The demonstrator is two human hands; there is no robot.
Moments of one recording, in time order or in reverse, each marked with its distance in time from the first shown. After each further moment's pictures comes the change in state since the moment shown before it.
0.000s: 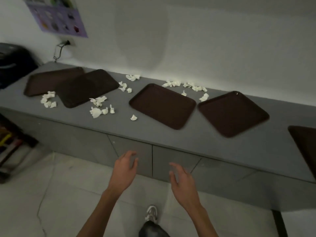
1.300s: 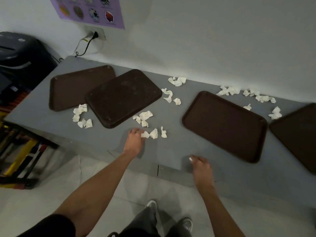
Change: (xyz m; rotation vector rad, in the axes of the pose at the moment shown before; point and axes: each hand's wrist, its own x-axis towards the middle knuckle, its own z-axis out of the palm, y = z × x) left_hand 0.393 -0.285 -0.124 0.309 -0.201 -0.075; right_hand 0.289 -0.129 0.233 -0.246 -0.092 0.215
